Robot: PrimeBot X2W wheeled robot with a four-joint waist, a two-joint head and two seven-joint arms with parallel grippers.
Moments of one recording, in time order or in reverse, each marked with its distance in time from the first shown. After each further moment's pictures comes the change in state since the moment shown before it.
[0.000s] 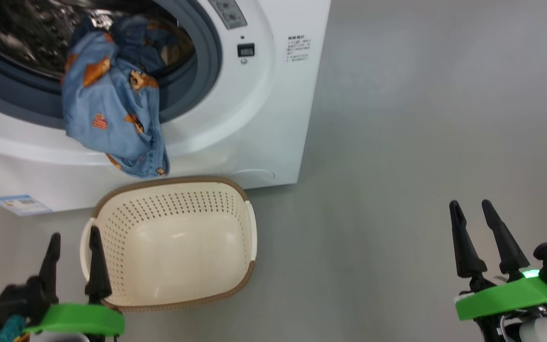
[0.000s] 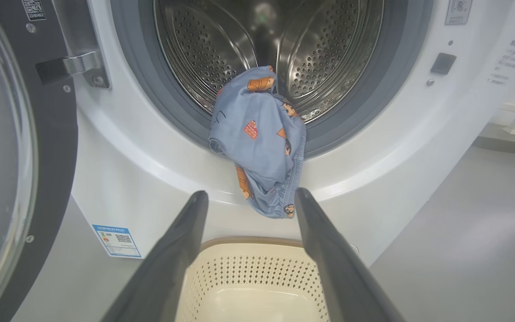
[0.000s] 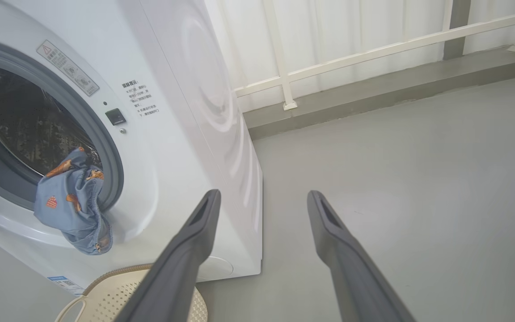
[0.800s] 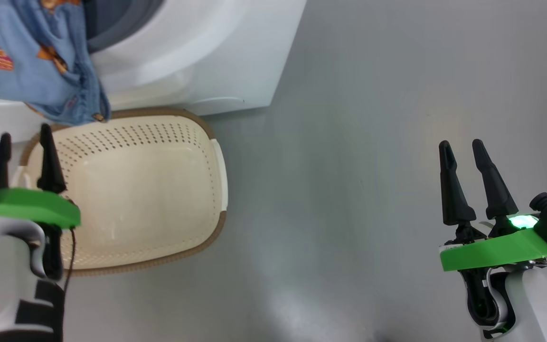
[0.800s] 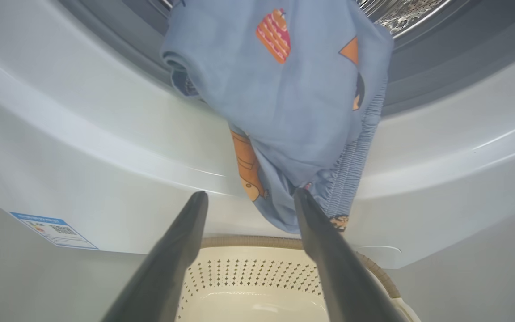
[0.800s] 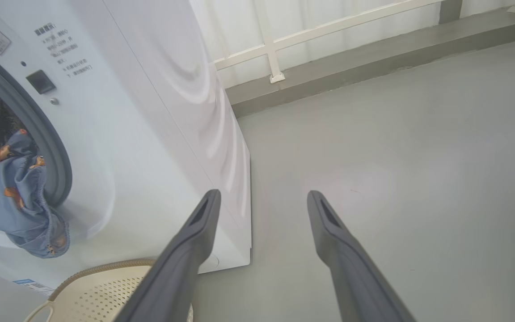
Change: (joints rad) left arm -0.498 0.140 -0.040 0.417 -0.096 0.000 0.000; right arm -0.178 0.054 0.012 -0.035 -0.003 0.000 0.000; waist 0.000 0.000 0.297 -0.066
